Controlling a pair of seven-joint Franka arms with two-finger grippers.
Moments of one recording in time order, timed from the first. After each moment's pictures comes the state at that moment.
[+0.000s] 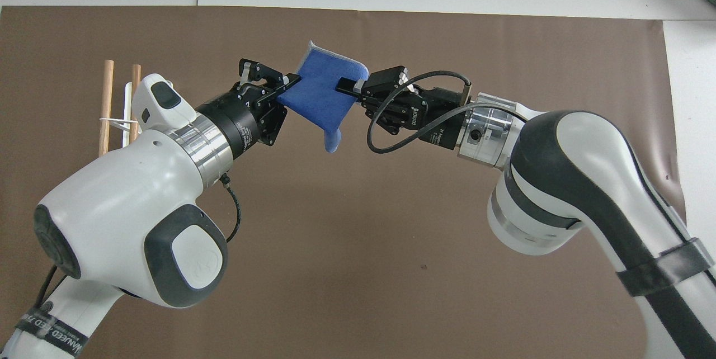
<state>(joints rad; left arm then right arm) -0.55 -0.03 -0.01 -2.07 -0.68 2.94 -1.26 0.26 0.12 0.14 -1.89 1.72 2.36 -0.16</state>
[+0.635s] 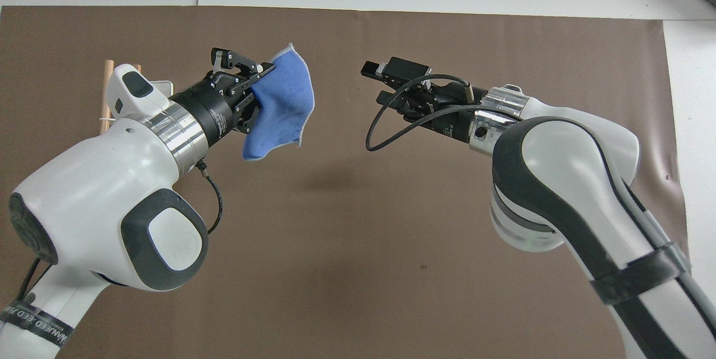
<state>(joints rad) -0.48 -0.02 0.00 -2.07 -0.68 2.95 -1.24 0.25 0.13 0.14 -1.90 1.40 2.54 -0.17</state>
